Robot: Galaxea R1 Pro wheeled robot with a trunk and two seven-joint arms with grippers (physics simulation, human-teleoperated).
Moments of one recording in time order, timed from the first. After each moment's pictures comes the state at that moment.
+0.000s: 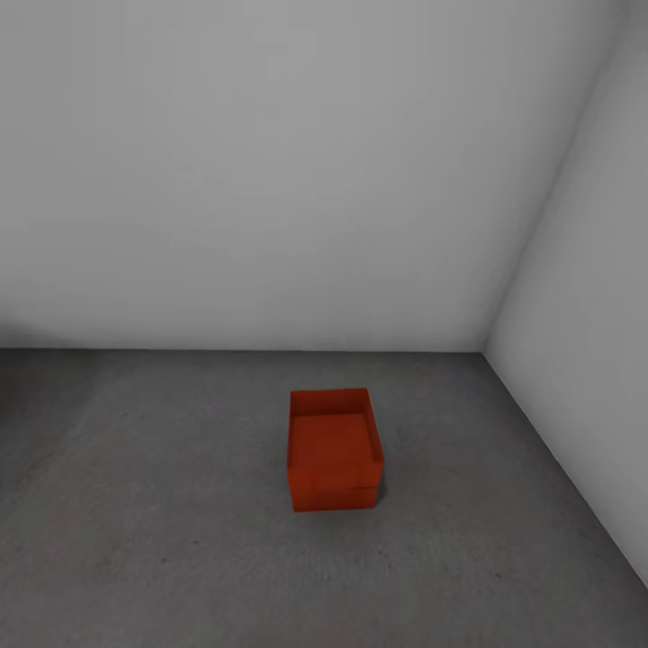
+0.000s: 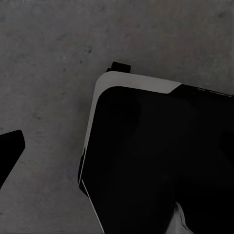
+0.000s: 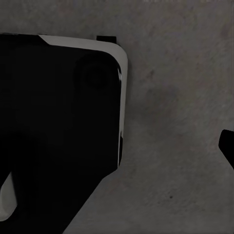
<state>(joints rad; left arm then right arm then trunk) -0.29 0.01 0.10 0.00 0.13 -0.05 0.05 -0.21 -0.06 0.11 0.03 -0.07 -0.12 0.02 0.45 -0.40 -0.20</state>
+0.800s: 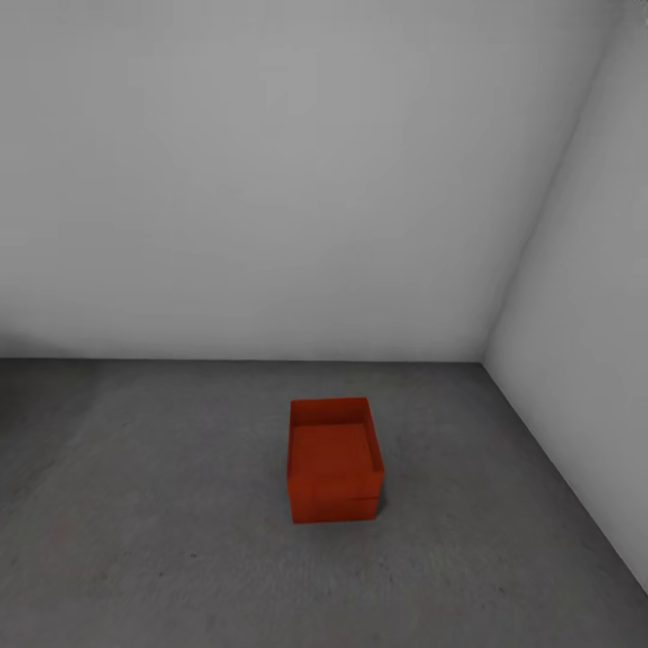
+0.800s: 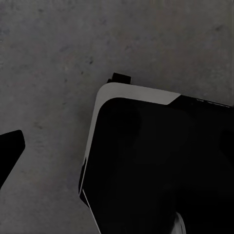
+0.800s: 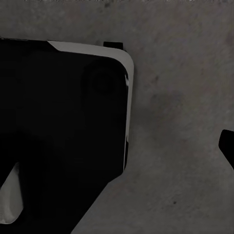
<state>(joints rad) -0.28 0.01 0.10 0.00 0.13 -0.06 0.05 -0.19 -0.04 0.11 0.03 -0.06 -0.12 0.02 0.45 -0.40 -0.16</state>
